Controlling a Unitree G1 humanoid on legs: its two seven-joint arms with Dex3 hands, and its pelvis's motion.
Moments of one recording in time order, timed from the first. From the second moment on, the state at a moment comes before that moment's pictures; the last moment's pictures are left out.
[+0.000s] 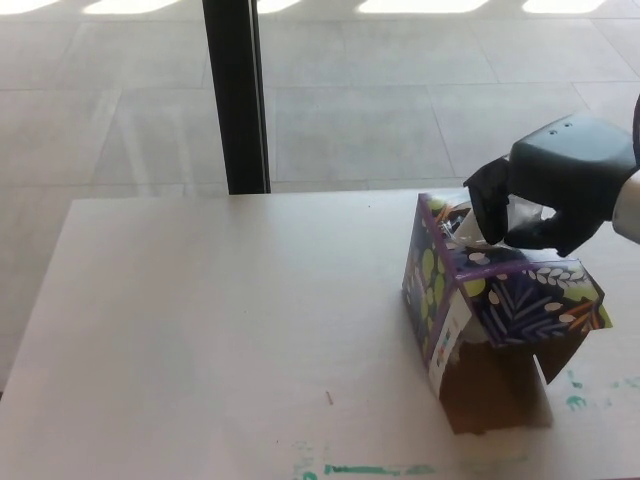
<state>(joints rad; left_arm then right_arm) 0.13 0.65 0.57 1.23 -0.22 -0.22 -0.31 -0.95 -0.80 0.66 0.48 -0.56 -0.32 0.15</state>
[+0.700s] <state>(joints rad) 0.14 0.64 0.57 1.23 -0.22 -0.22 -0.32 -0.90 -0.81 0.65 0.55 -0.68 -0.48 -0.13</state>
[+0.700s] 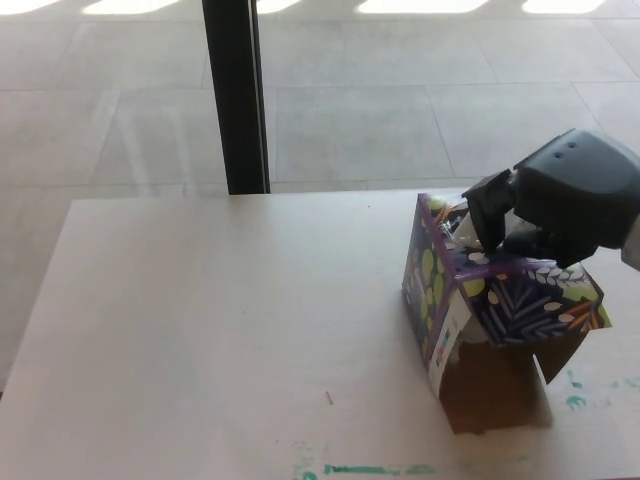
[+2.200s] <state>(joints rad) 0.19 0.64 0.56 1.25 -0.22 -0.26 -0.33 -0.94 -0.79 0.52 0.52 -0.81 -0.43 0.03</state>
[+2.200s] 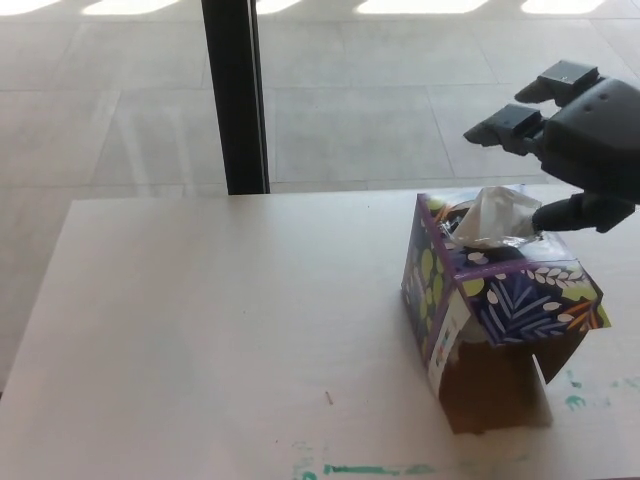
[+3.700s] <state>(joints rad) 0.22 0.63 0.56 1.26 -0.22 -0.29 -0.34 -1.02 -0.65 0.53 0.77 -0.80 -0.29 0.19</state>
